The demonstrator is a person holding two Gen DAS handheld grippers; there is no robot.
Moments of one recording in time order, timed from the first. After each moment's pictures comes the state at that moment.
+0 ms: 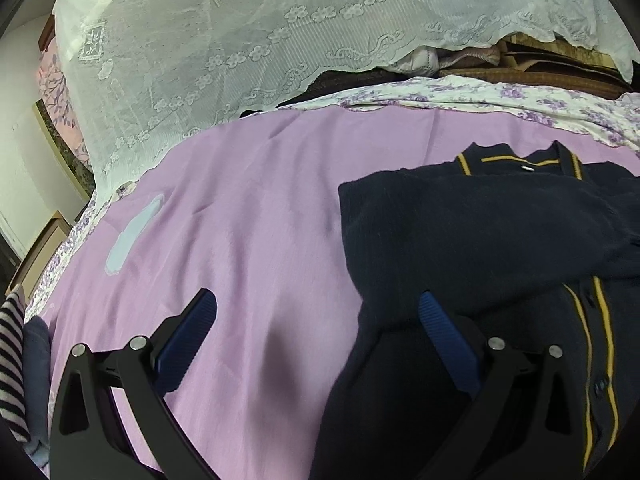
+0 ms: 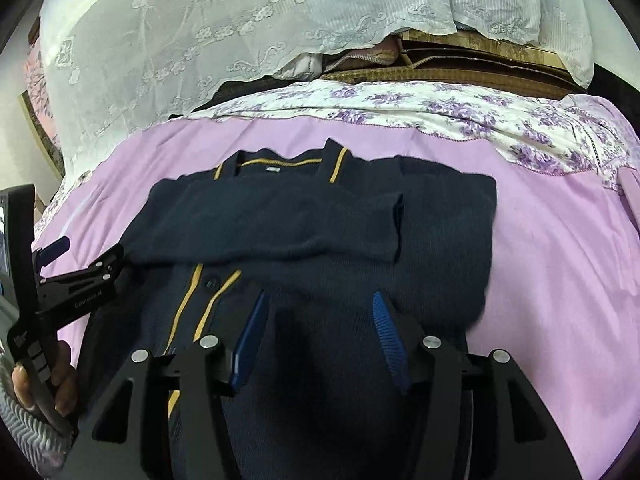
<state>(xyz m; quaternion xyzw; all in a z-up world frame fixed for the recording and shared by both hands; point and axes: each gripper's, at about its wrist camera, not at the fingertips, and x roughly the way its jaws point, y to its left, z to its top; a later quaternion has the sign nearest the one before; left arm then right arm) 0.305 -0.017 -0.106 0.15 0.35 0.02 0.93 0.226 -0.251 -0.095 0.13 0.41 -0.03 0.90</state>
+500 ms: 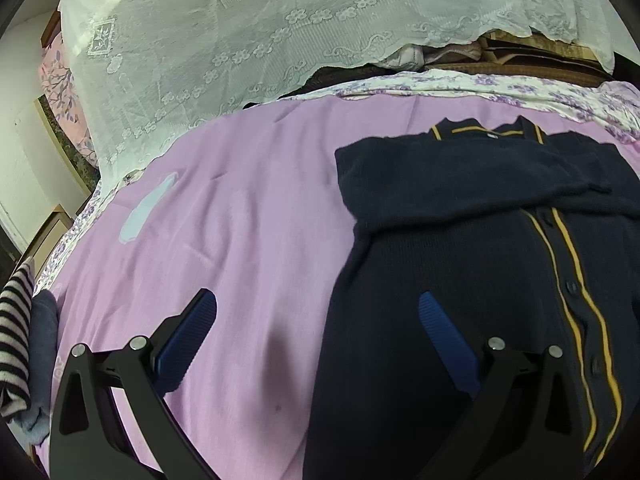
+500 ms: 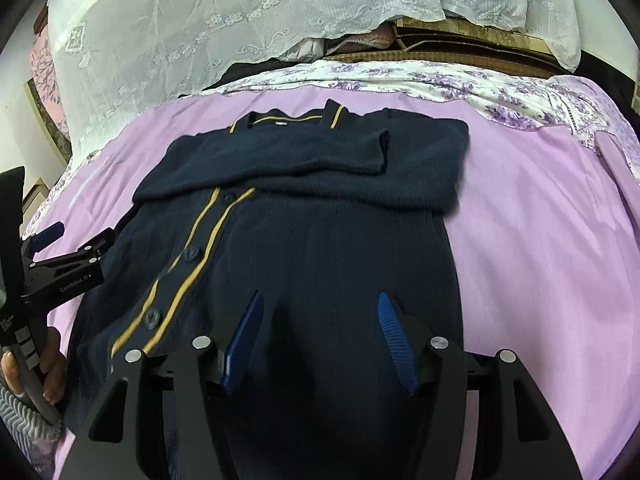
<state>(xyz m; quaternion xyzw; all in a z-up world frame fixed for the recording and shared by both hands) 0.233 -0.002 -0.109 0.16 0.35 0.01 0.92 0.154 -0.237 -0.106 0.12 0.42 -0.03 0.90</state>
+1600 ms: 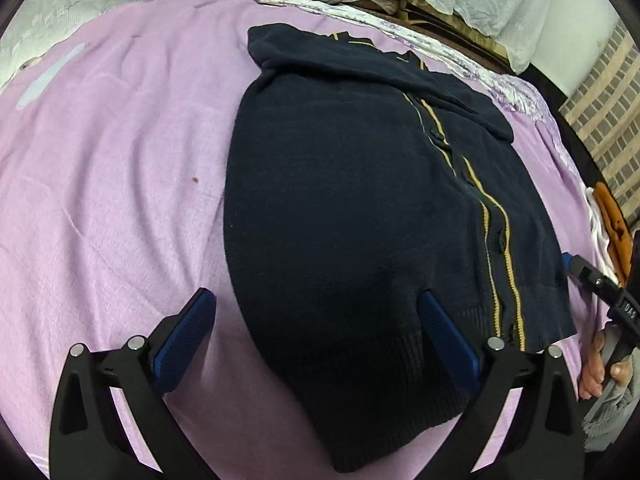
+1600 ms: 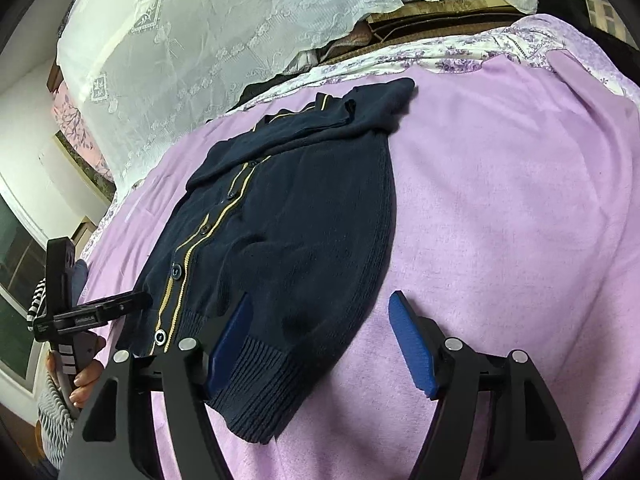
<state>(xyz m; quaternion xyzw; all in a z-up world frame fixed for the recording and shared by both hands) 0.158 0.050 -0.148 0.00 0.49 -0.22 0.84 0.037 -0.269 -0.113 0.24 0.38 0.03 0.89</state>
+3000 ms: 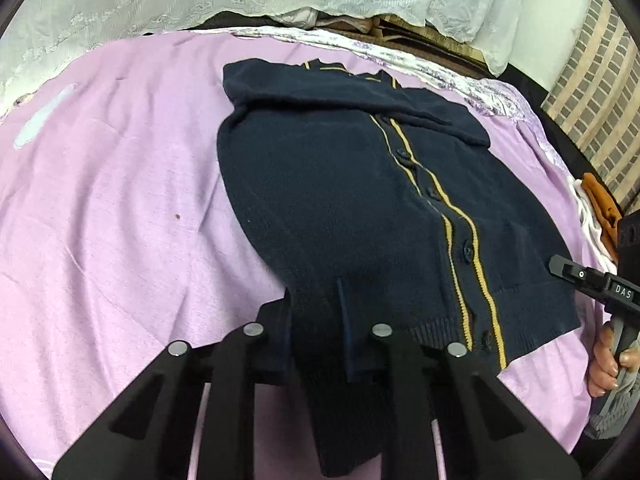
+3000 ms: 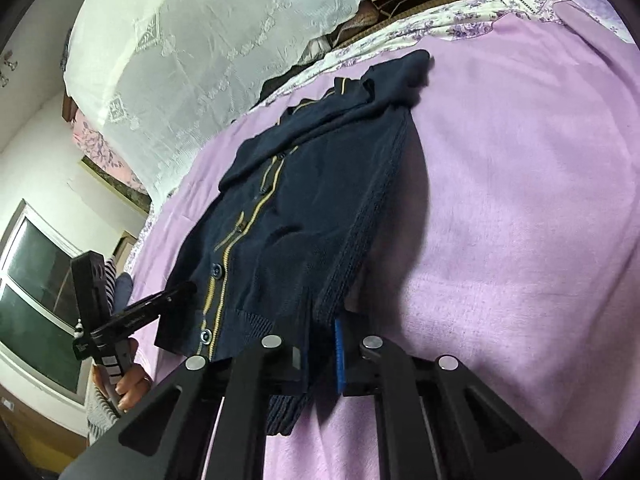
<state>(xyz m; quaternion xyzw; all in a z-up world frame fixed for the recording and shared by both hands) 0.148 0.042 -0.128 0.01 0.45 -0.24 0.86 0.031 -0.278 -0.118 0.32 0.39 0.09 0.86</state>
